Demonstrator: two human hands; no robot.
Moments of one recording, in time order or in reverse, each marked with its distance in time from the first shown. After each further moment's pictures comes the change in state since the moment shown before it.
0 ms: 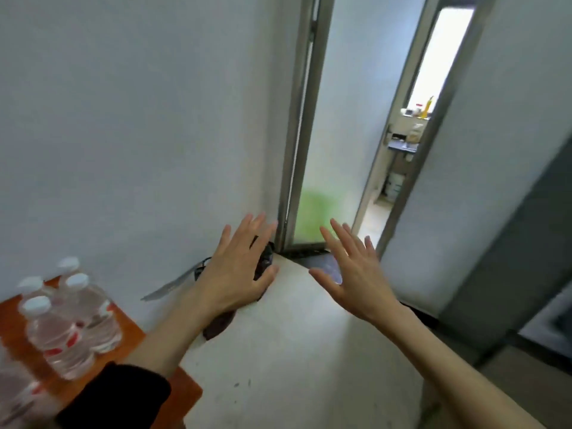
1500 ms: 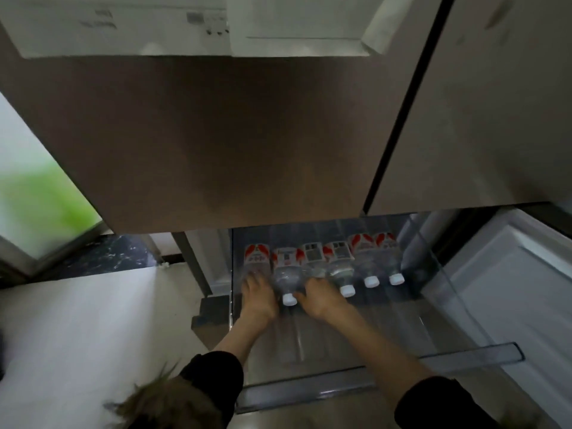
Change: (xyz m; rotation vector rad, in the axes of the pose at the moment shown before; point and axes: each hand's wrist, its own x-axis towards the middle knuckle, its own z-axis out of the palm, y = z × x) left_hand 0.289 0.710 0.515 -0.191 -0.828 -0.062; right_hand -0.313 0.727 -0.058 0.292 -0.523 1.161
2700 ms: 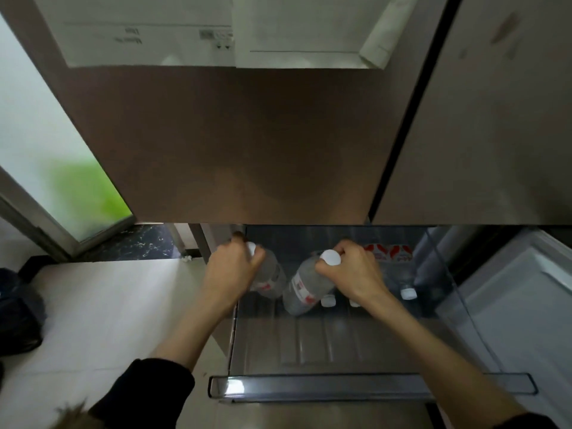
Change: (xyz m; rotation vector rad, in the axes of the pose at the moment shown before) left_hand -0.064 0.014 -0.103 -0.102 0.535 0.100; right_hand -0.052 -0.002 -0.079 0.339 0.413 -0.122
